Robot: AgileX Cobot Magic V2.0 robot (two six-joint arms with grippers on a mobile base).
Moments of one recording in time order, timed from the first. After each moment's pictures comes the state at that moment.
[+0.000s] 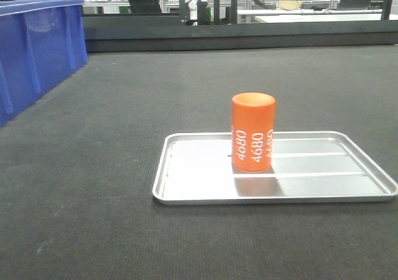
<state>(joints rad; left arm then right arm) -0.09 -0.01 0.03 0.00 0.00 0.00 -0.01 -0.01 0.03 -0.02 -0.13 0.05</state>
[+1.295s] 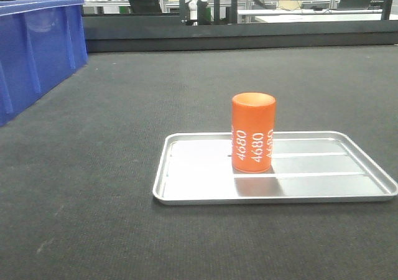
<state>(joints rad) -0.09 -0.01 0.03 0.00 0.00 0.00 -0.01 -0.01 0.03 -0.02 -0.11 0.08</state>
